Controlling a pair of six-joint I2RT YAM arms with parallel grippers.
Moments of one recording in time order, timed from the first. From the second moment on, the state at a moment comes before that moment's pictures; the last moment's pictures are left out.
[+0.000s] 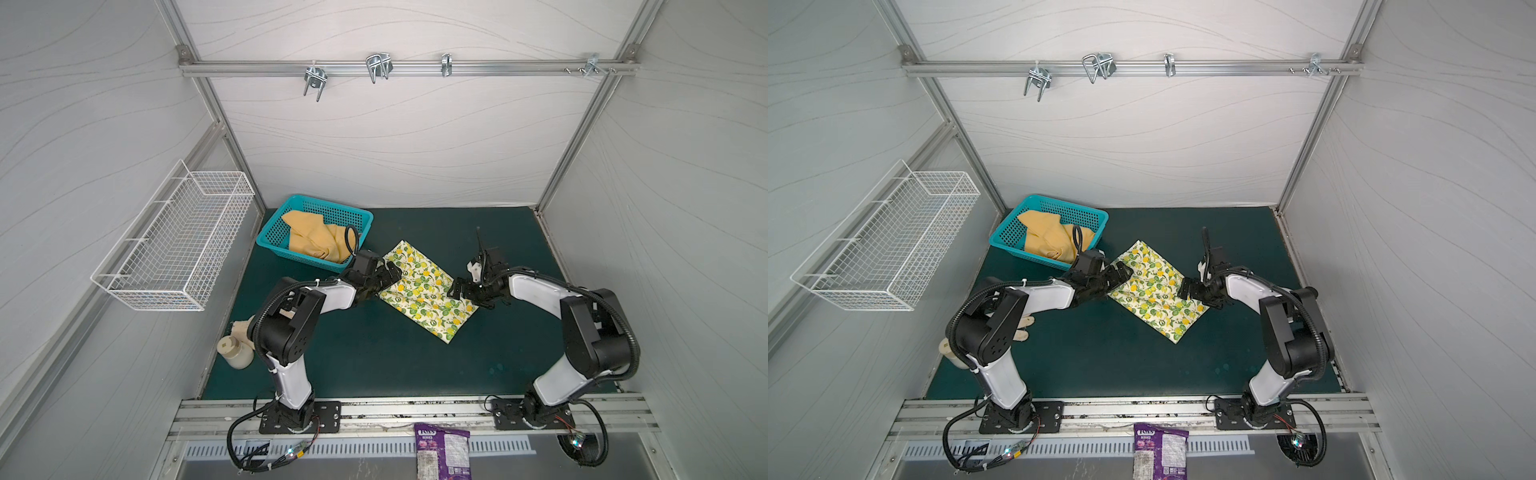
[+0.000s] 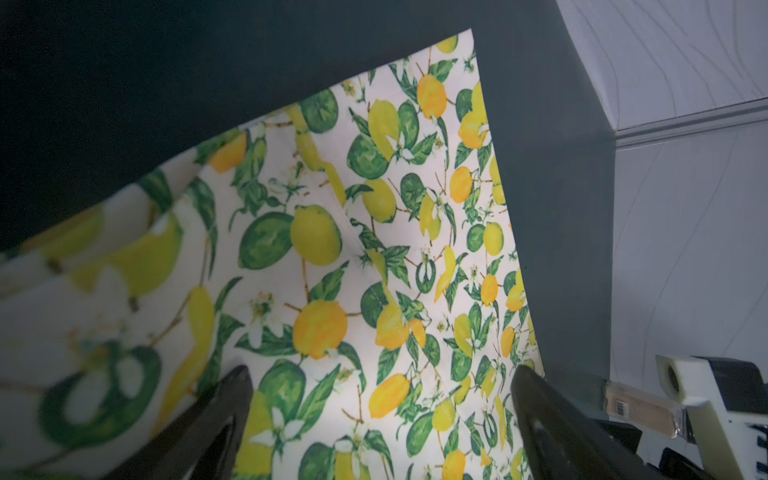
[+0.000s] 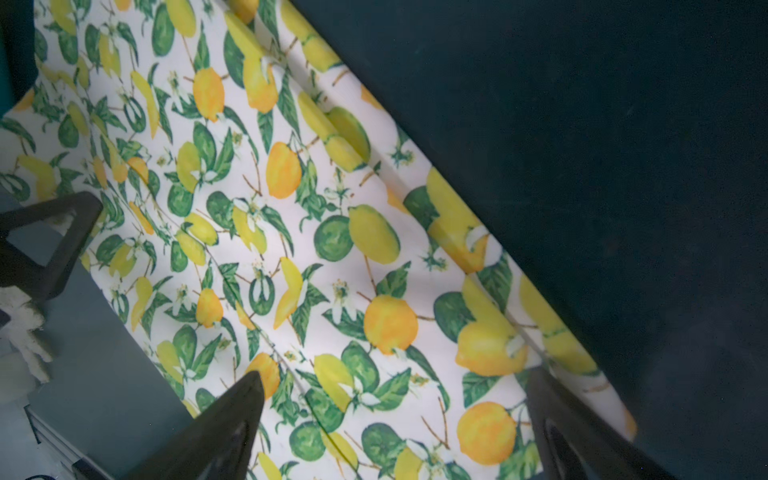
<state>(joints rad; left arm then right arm) -0.44 1.78 0.84 0.20 0.16 -0.89 0.31 1.65 0.92 -0.46 -0.32 0.39</state>
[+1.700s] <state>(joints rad) -0.67 1.27 0.39 0.11 -0.10 -1.07 0.68 1.22 0.70 -0.53 -0.29 0.55</state>
